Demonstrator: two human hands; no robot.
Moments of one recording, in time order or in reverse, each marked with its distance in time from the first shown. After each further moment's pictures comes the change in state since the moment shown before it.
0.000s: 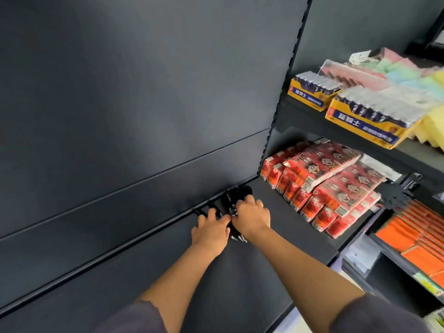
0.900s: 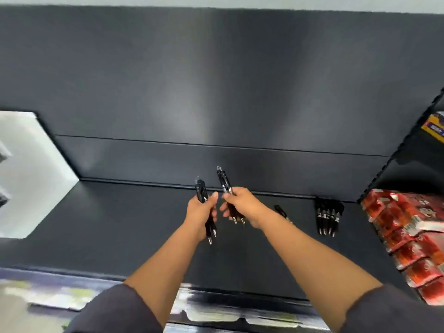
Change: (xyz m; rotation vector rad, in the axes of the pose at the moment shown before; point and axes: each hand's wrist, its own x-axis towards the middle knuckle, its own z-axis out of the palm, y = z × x) left_hand -0.227 -0.071 -0.037 -1.607 0.874 -0.601; right_hand -0.148 -0.145 -0.028 0.905 -0.676 -0.602
